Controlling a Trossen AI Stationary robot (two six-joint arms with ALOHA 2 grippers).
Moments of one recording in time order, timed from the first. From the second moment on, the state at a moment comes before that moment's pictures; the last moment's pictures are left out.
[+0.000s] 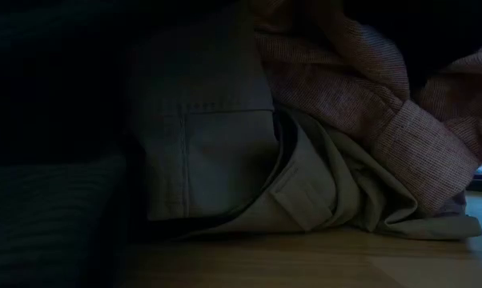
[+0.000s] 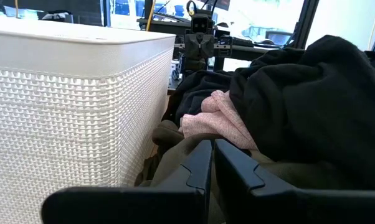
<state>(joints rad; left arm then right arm) -0.02 0.05 0.01 0.02 -0.04 -0.10 0.25 0.00 0.01 0.05 0.22 0.08</state>
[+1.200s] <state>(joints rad) -0.03 0.05 0.01 0.19 -0.04 -0.70 0.25 0.00 0.01 0.06 0.21 -0.02</state>
